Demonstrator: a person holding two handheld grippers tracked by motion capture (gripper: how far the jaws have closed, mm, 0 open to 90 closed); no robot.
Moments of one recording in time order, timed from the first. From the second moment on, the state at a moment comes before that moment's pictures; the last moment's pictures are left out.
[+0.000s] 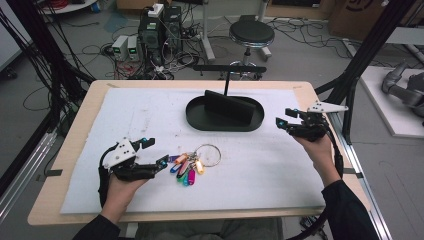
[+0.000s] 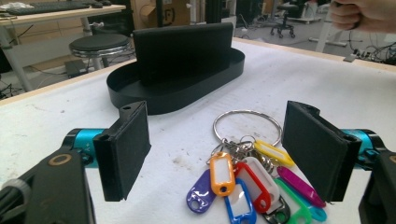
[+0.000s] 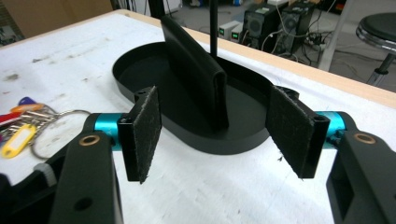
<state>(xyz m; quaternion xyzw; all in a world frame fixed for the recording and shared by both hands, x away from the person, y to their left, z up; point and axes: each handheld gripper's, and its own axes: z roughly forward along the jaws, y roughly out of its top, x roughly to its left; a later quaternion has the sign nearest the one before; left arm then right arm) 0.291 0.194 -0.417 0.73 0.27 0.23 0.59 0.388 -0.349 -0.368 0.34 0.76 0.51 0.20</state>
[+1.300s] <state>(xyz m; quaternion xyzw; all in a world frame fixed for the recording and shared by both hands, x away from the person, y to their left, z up) 0.318 0.185 -0.415 0.71 0.34 0.21 0.58 0.335 -0.351 -0.400 0.36 0.72 0.52 0.26</state>
